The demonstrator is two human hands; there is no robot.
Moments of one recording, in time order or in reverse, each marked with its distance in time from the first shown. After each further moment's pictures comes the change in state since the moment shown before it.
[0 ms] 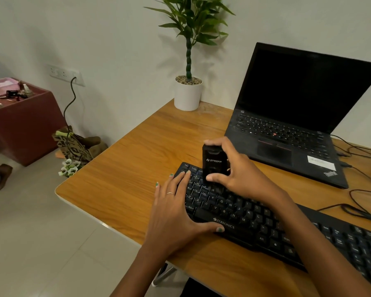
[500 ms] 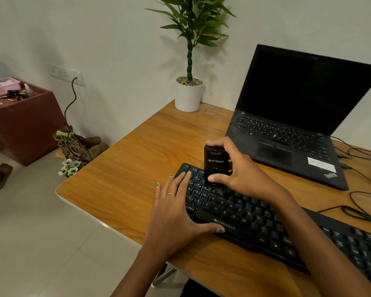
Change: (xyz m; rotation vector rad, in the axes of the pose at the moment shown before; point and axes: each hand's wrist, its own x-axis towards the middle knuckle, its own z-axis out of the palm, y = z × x) left_hand 0.000 0.000 -0.001 0.014 -0.013 -0.001; right_hand 0.002 0.000 -0.004 0.051 -0.018 0.045
